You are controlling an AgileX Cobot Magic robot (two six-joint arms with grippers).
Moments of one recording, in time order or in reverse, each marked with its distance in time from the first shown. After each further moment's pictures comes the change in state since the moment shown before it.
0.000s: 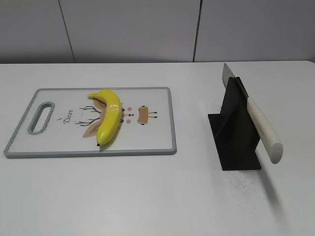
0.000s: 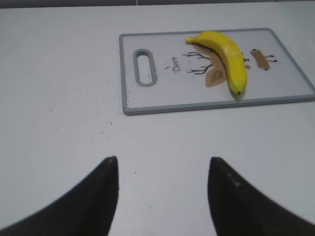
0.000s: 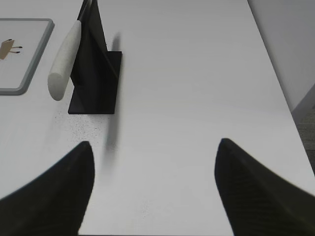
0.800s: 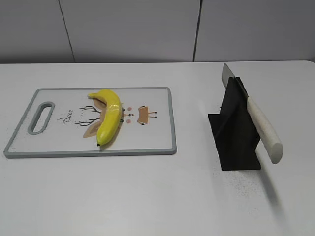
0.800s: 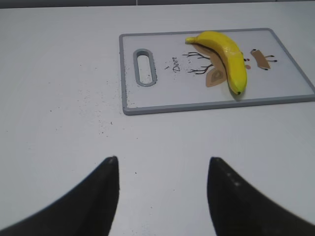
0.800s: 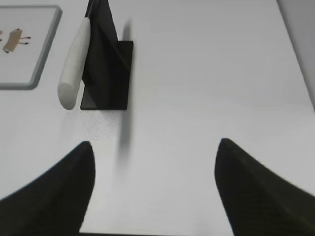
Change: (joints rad) left arm 0.000 0.000 0.000 0.000 0.000 0.000; right arm 0.000 0.225 -0.044 0.042 -0.081 0.000
